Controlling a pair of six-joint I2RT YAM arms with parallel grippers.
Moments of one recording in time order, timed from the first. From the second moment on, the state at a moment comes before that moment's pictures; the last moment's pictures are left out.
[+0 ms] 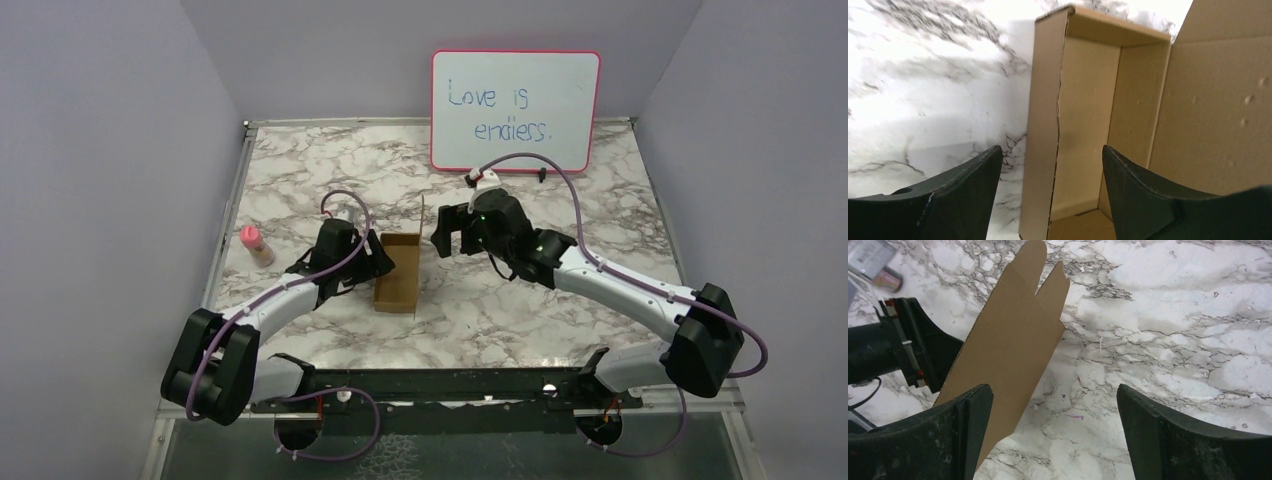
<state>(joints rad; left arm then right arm) -0.38 1.25 0.54 -0.03 0.11 -0.66 0.84 1.35 1.00 -0.18 0.21 0.41</state>
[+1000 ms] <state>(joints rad) -0.53 1.19 0.51 0.08 0.12 -0.77 0.84 1.43 1.29 -0.51 0.20 0.21</state>
